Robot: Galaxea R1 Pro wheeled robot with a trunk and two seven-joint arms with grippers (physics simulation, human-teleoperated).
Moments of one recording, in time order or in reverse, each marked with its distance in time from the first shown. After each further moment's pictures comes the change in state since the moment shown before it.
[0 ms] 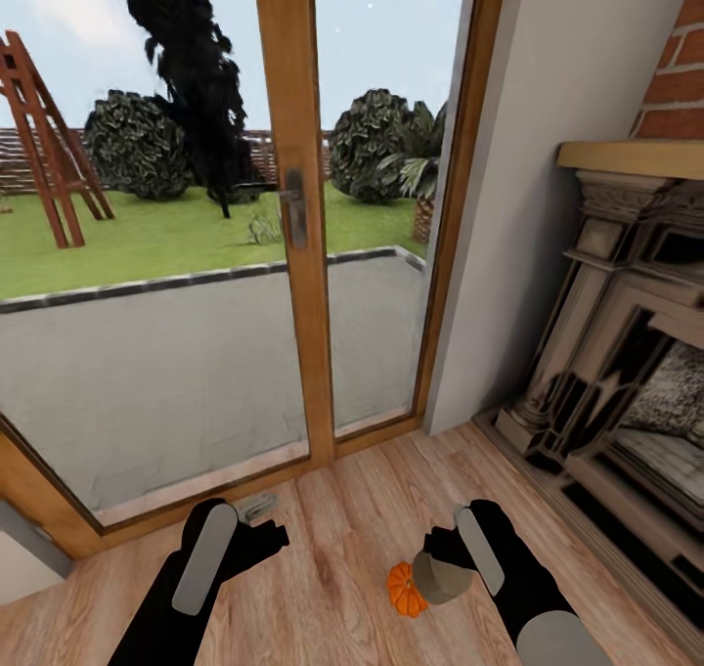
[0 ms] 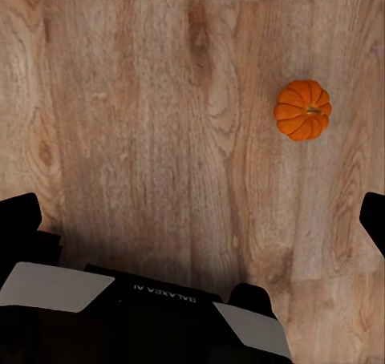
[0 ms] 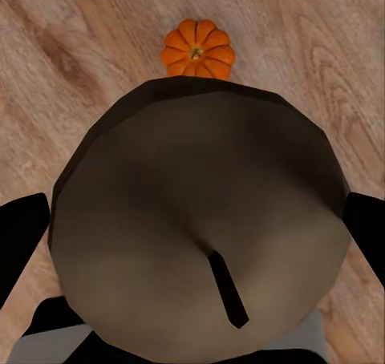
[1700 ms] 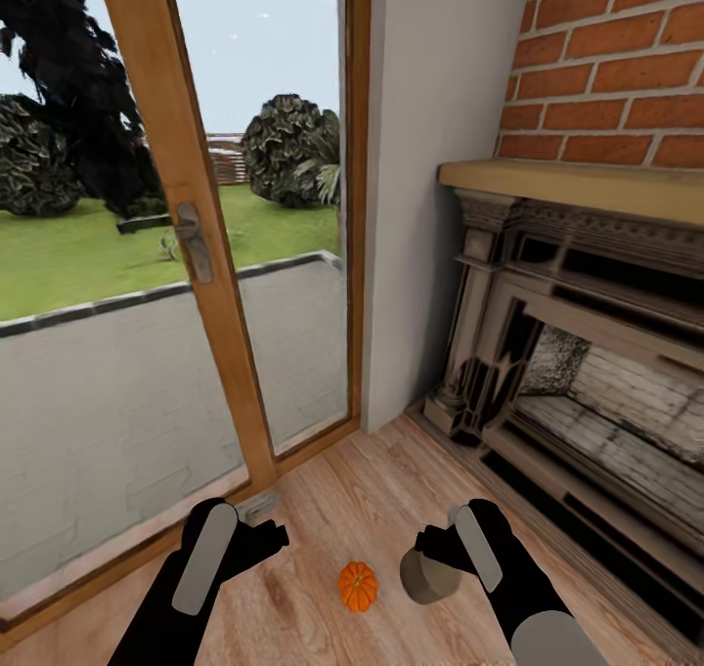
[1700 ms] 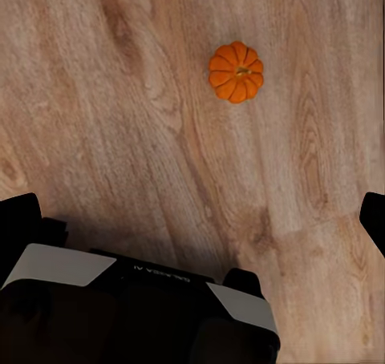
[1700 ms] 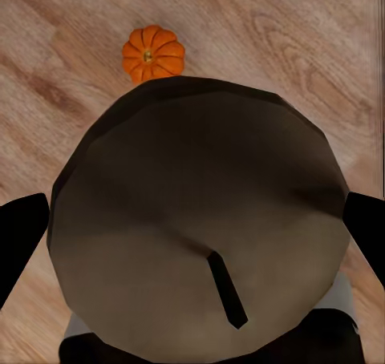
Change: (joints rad) left arm 0.000 0.000 0.000 0.000 0.000 0.000 -0.002; right arm 0.000 0.023 -0.031 -0.003 -0.056 0.007 -0.003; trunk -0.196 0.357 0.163
